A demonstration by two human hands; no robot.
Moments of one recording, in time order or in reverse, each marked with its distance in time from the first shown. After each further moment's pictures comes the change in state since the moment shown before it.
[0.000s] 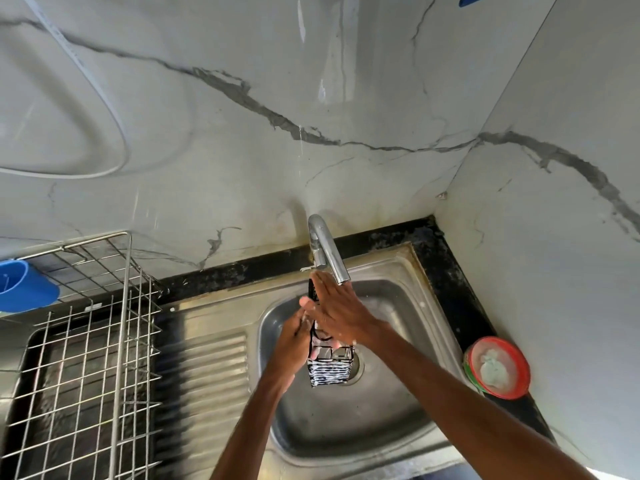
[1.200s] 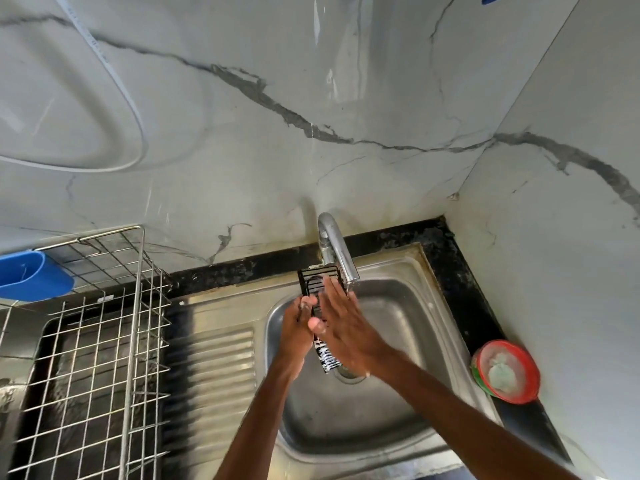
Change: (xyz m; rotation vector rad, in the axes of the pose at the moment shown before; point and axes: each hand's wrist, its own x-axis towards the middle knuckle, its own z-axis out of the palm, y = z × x) left_hand 0.000 0.021 0.003 -0.081 0.228 0.036; right_hand -0.045 -0.020 0.009 0.162 -0.033 -0.019
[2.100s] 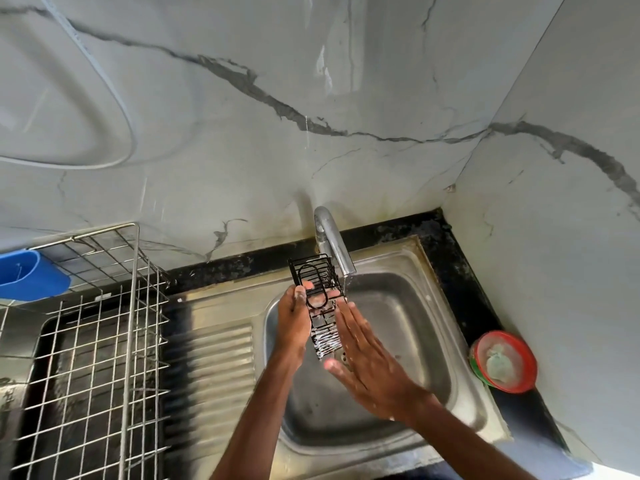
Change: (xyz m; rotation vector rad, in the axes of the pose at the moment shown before) left_hand 0.010 0.003 0.008 -0.068 0.124 -0.055; right_hand -0.070 0.005 0.014 -0.044 0.107 -0.075
